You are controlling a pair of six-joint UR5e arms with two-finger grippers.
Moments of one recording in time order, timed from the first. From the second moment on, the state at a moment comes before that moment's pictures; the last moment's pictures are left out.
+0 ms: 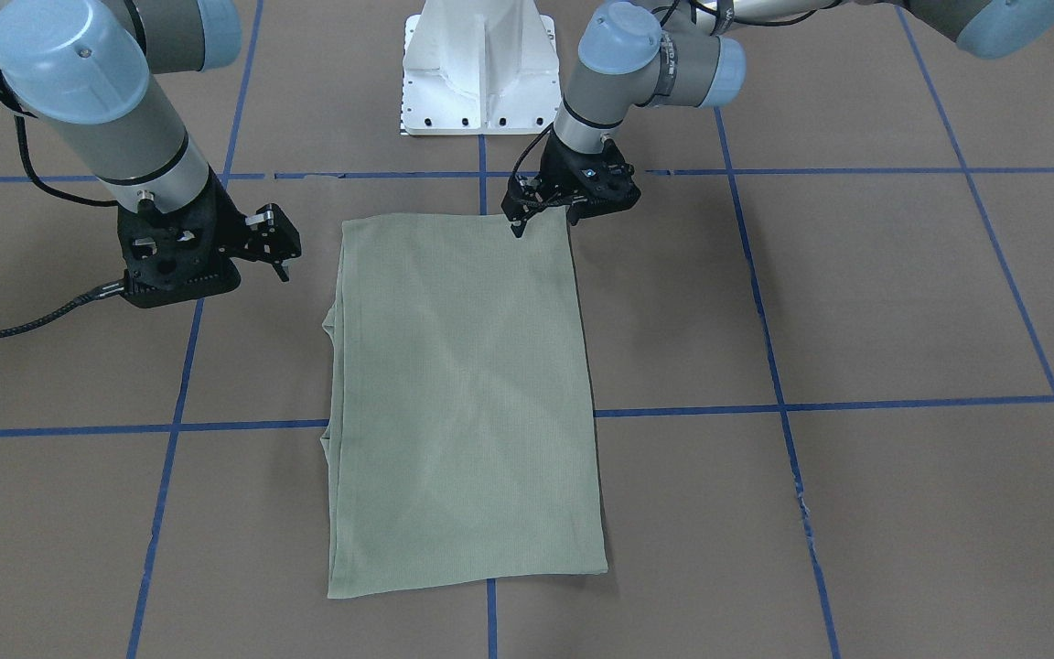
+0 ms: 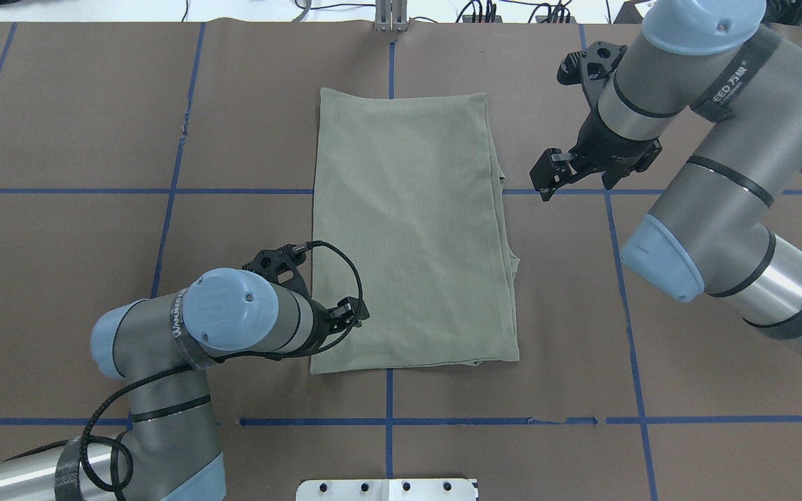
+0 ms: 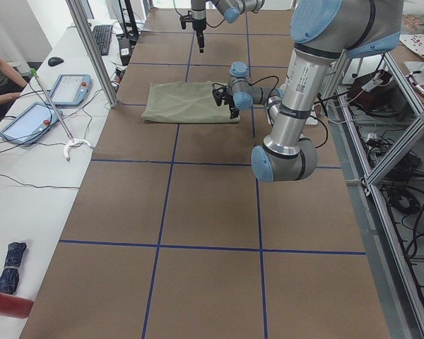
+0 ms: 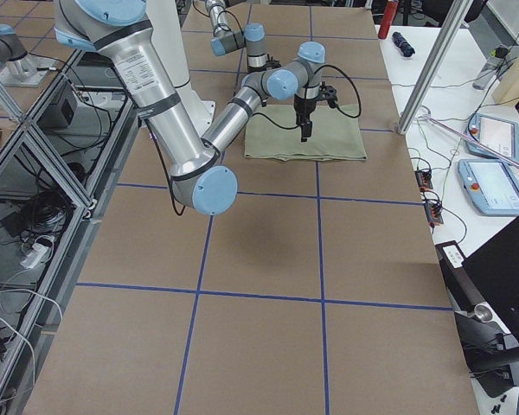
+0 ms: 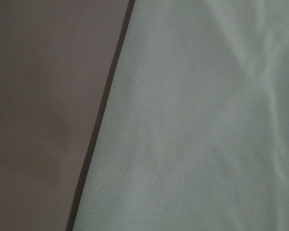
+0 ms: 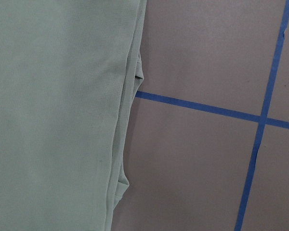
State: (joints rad) left arm -0.34 -2.06 -1.78 -1.86 -1.73 -1.77; right arm 0.84 -1.06 1.91 -1.82 2.13 0.70
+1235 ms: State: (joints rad) left arm -0.30 -2.06 -1.78 -1.80 -1.72 -1.83; right arm 0.82 -1.08 1.91 -1.82 2.13 0.75
